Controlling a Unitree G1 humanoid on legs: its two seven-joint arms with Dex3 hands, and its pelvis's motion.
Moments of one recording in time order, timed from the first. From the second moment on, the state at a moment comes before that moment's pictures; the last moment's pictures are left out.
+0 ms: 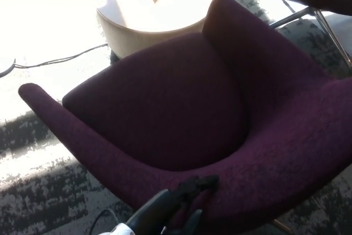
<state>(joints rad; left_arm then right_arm) -0.08 0.19 -0.41 0.44 0.12 -0.24 -0.28 0.02 -0.21 -0.01 1.22 -0.15 -0.73 0.01</state>
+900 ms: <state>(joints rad) -0.04 0.35 -0.14 0.49 0.02 -0.28 -0.31 0.02 -0.20 -0.01 1.22 -0.15 -0.73 0.01</state>
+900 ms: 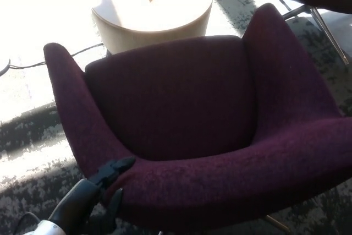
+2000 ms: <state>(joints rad) -0.03 0.43 0.04 0.79 -0.05 -0.39 -0.41 0.03 -0.20 0.00 1.23 -0.15 -0.73 0.01</state>
